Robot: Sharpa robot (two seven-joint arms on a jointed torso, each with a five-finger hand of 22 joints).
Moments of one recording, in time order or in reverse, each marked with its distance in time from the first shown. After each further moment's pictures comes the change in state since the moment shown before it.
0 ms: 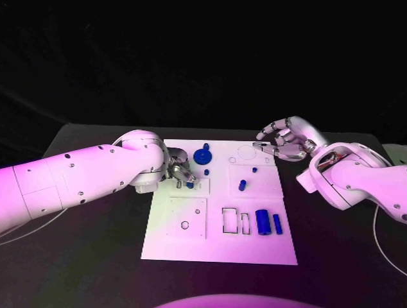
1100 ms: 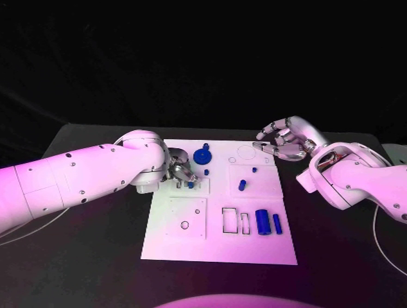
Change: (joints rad) left arm 0.000 0.007 0.000 -0.007 0.023 0.005 -0.002; left_hand -0.008 0.008 -0.019 0.019 0.000 0.002 0.002 -0.004 0.000 0.000 0.000 0.000 0.001 0.003 -0.003 0.000 0.000 0.000 0.000 0.000 0.000 0.001; right arm 0.000 0.000 0.000 -0.001 0.001 0.000 -0.001; right_hand -0.008 0.000 0.000 0.000 0.000 0.000 0.000 0.004 0.001 0.000 0.000 -0.004 0.000 0.000 0.000 0.000 0.000 0.000 0.000 0.000 0.000 0.000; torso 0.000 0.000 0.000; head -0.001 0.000
